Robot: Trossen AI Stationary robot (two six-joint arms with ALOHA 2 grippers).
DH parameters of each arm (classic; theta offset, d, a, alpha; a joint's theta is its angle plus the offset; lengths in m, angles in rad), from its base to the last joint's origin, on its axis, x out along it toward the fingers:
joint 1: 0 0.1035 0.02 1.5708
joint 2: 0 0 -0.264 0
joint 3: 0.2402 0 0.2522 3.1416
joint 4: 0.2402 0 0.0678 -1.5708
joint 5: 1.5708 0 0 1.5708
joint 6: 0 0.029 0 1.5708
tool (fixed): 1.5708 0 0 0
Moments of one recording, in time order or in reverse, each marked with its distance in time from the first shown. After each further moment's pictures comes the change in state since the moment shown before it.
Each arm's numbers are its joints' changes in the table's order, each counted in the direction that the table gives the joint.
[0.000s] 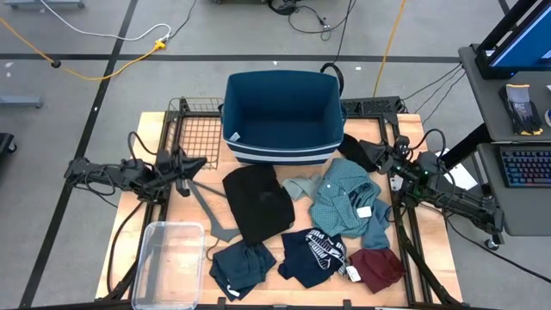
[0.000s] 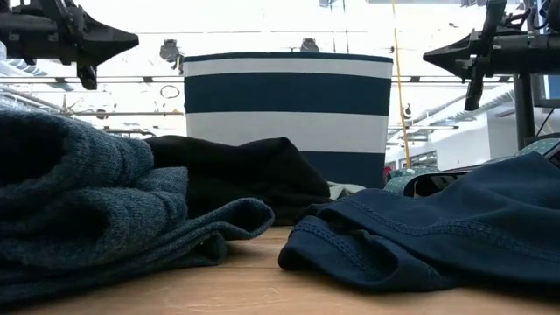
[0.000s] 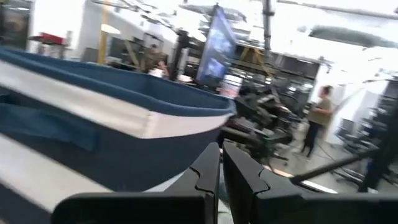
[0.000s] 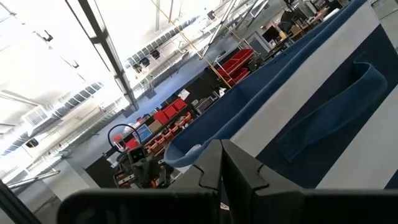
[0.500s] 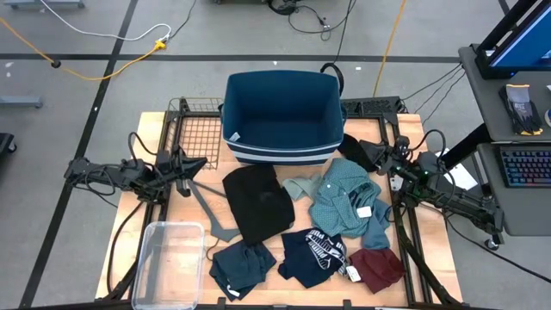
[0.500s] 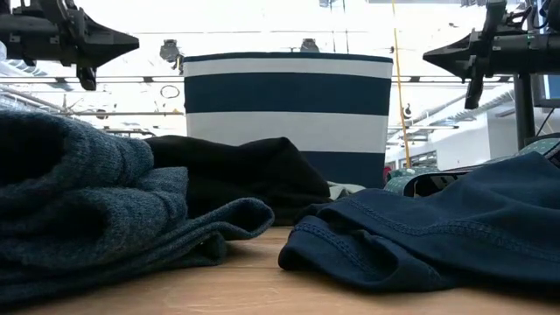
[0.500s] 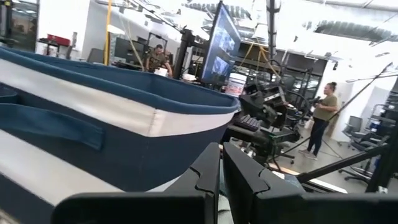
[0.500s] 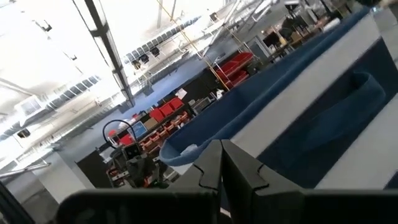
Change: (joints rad) left arm 0.000 0.000 0.000 0.012 -0.035 0.012; right arm 0.000 0.000 0.000 -0.014 -0.005 -0.074
